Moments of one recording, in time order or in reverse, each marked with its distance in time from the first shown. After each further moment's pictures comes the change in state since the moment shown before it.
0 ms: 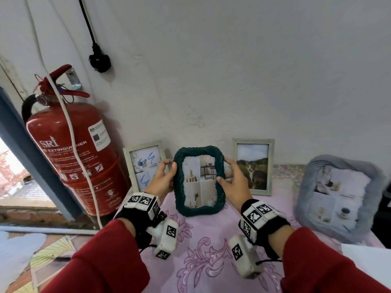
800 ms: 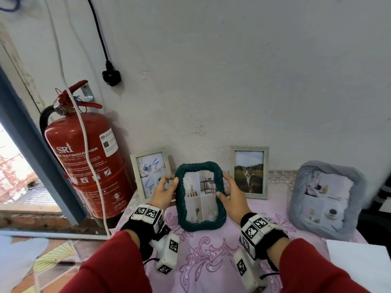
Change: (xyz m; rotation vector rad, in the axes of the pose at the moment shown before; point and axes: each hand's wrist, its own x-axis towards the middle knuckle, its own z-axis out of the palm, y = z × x) left_hand -0.025 -0.011 -0.006 0.101 0.084 -0.022; right_hand -0.032 -0.006 -0.004 -0.119 -0.090 0.036
